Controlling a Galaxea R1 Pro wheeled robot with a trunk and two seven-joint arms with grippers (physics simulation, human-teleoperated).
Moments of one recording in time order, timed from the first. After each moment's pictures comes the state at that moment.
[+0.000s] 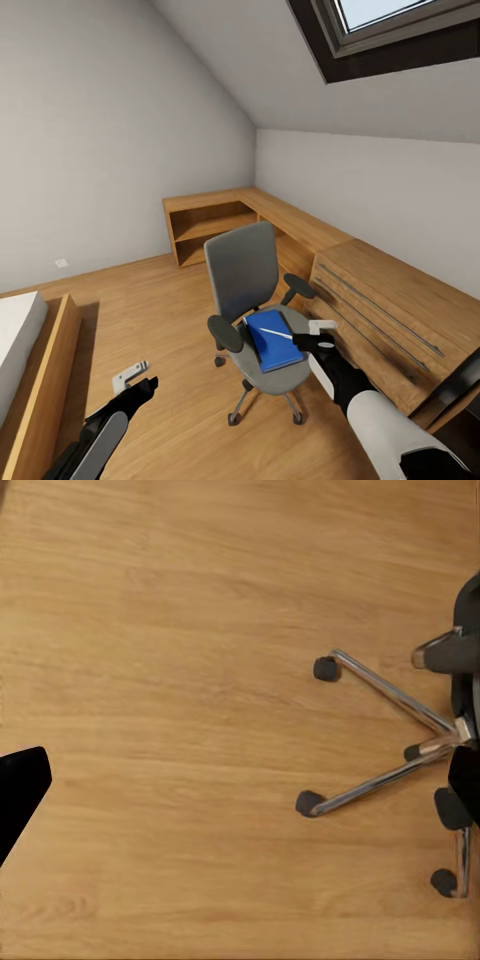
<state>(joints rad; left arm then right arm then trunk) -0.23 0.17 -0.21 -1.29 0.85 0.35 0.60 -0.76 0.01 0.16 -0.52 -0.13 0.23 -0.22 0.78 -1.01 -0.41</state>
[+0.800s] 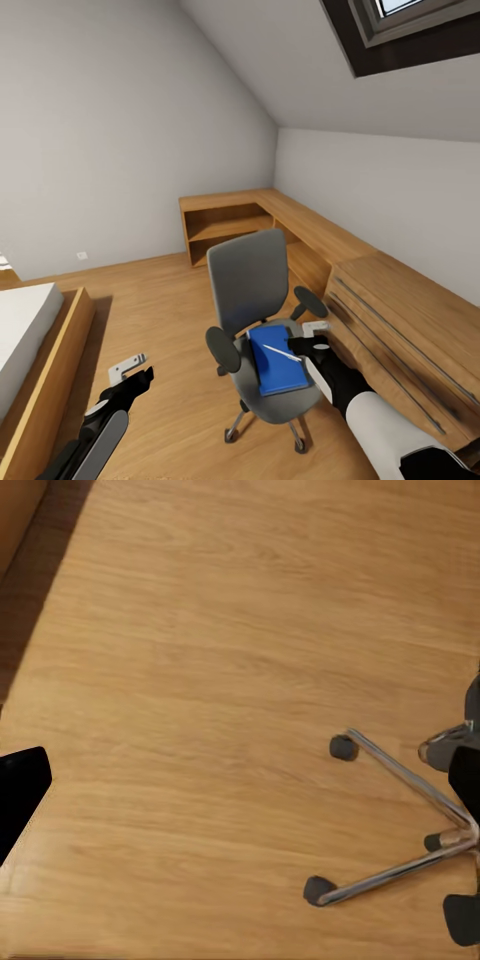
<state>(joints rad) -0.23 0.17 -0.21 -1.33 0.72 0.31 0.60 -0.76 0.01 0.25 -0.51 -0.13 0.25 -0.19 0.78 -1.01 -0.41</state>
